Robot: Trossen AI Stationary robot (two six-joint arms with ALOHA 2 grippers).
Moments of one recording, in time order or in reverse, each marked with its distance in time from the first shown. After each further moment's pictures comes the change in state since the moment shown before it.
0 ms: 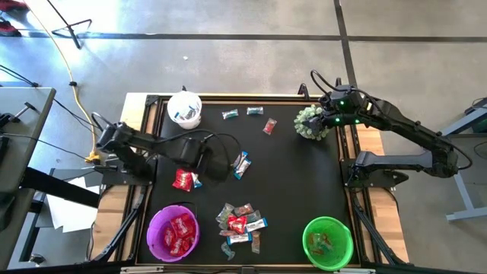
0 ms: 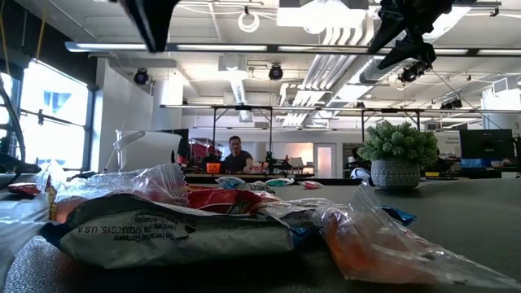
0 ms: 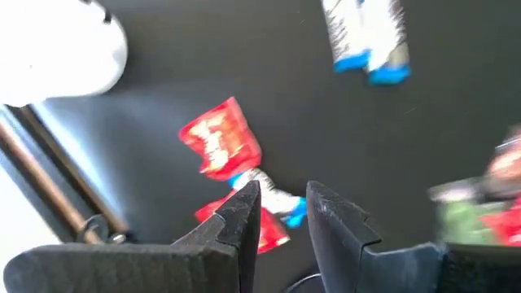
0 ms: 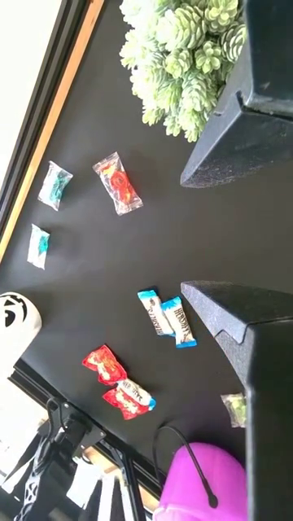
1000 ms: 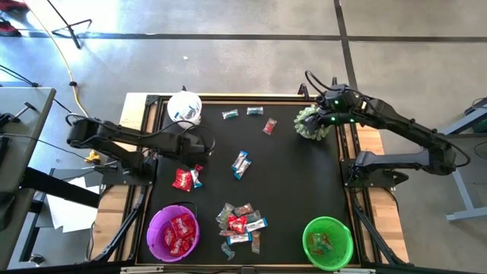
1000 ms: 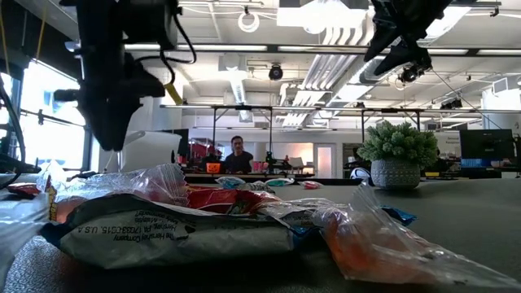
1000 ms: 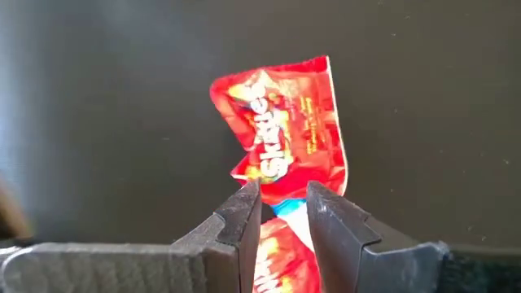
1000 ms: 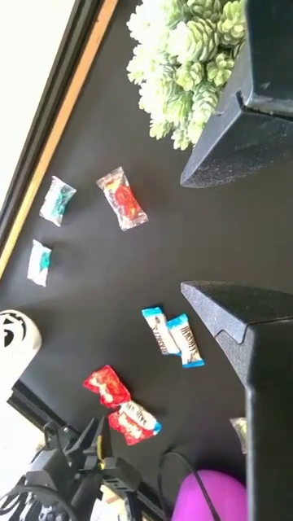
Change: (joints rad) left arm 0.243 -0.357 -0.849 0.621 0.124 -0.104; right arm 0.000 0.048 -0.001 0.019 0.045 -0.014
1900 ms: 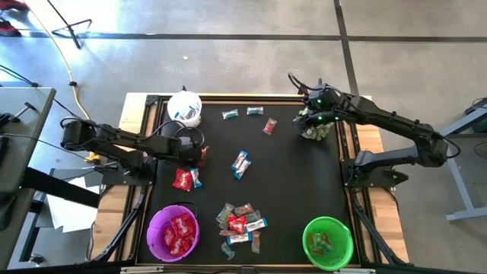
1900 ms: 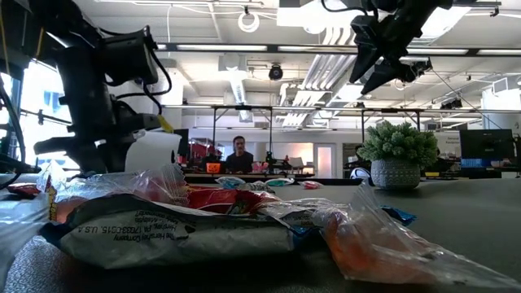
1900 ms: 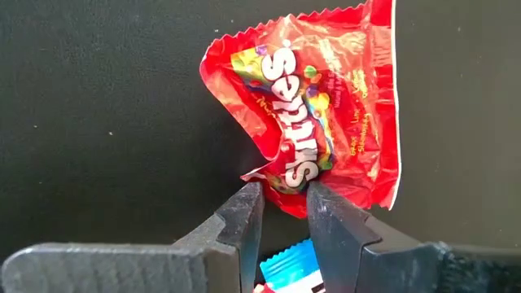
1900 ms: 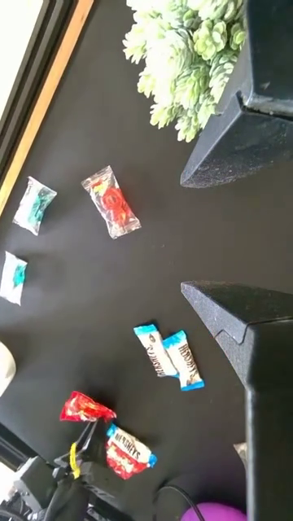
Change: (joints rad) left arm 0.111 -0.066 -0.344 0.472 0.080 -0.163; right arm 0.000 0.157 0.000 0.058 -0.003 0.003
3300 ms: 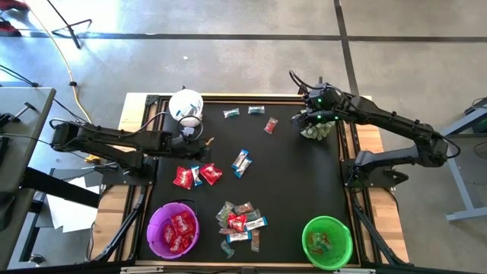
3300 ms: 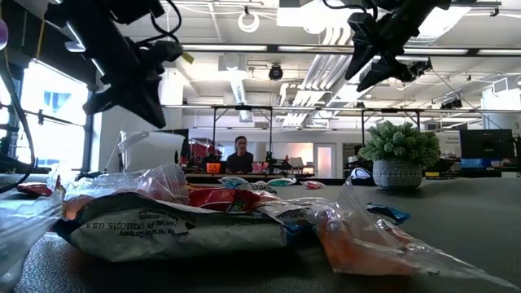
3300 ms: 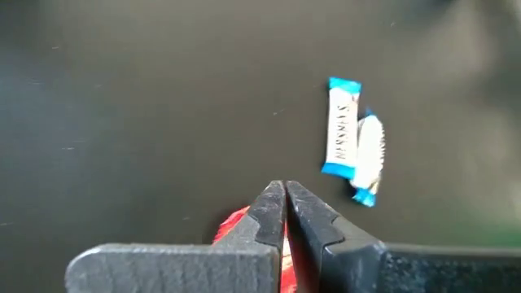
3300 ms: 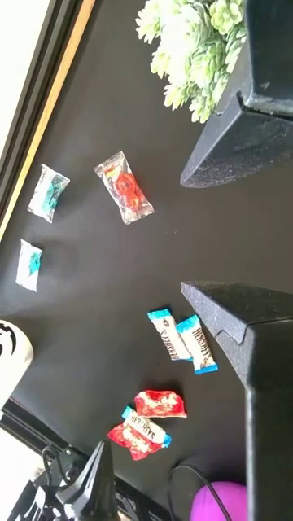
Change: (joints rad) left arm -0.075 -0.180 0.183 -0.022 -0.136 0.176; right arm 0.000 0.000 0.000 0.046 -0.001 0.039
